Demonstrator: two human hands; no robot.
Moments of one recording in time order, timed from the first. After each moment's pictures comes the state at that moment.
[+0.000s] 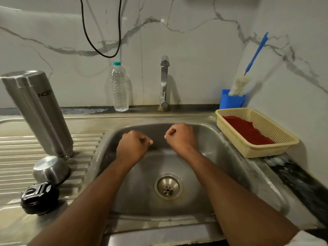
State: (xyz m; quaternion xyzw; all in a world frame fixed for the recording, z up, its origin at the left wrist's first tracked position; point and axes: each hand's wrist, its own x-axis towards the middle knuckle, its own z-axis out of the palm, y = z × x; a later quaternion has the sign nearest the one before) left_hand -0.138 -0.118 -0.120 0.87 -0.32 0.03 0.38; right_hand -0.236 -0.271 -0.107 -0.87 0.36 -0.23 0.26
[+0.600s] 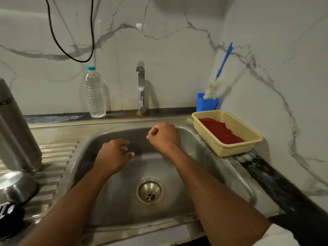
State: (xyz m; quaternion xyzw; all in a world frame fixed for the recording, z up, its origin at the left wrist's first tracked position) left_hand -0.129 -0.122 -0.130 0.86 -0.36 -0.01 0.35; right_hand -0.249 -0.274 -0.079 -0.87 0.35 -0.26 0.25
